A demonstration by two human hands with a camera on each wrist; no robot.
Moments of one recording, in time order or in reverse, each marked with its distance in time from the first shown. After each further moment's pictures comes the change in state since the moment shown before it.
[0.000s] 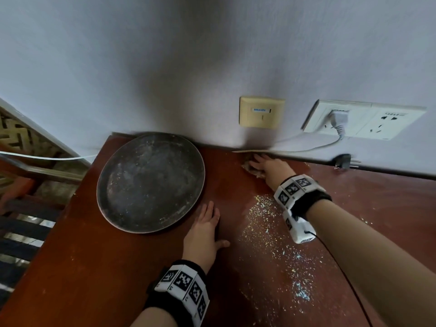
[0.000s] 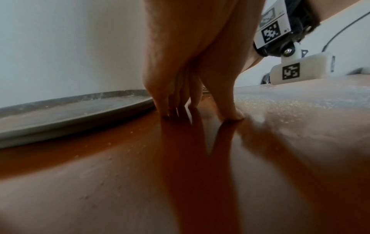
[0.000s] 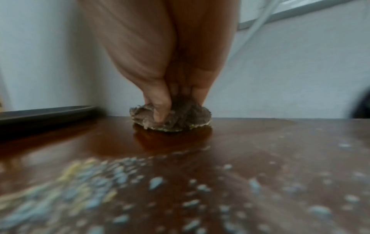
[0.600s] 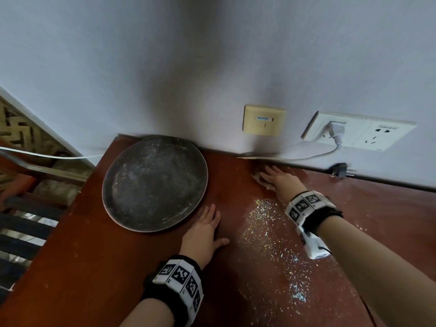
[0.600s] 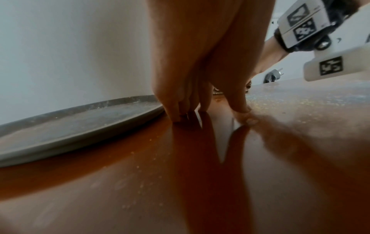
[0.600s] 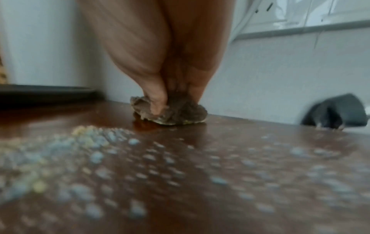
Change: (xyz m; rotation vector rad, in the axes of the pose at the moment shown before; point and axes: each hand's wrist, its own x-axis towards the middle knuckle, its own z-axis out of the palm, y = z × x) left_hand -0.004 -0.007 -0.006 0.029 -0.016 0.059; right_hand -0.030 0.008 0.007 -0.048 -0.019 0.049
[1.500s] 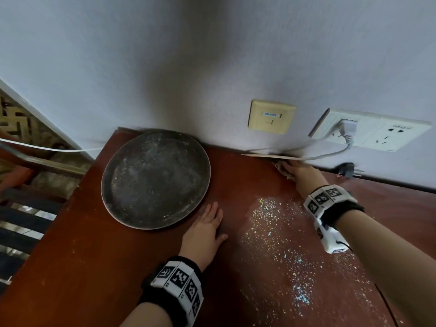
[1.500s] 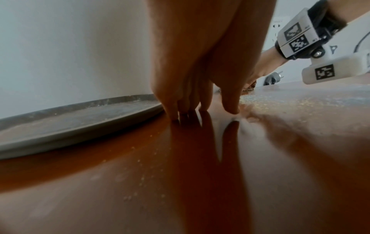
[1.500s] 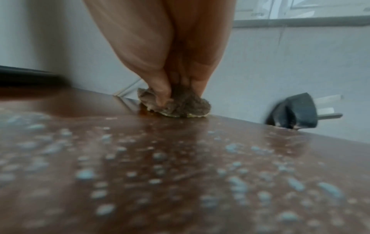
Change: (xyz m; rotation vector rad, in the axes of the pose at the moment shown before) left_hand 0.002 -0.006 0.005 0.002 0.054 0.031; right_hand 0.008 0.041 -0.001 0.010 0.126 0.065
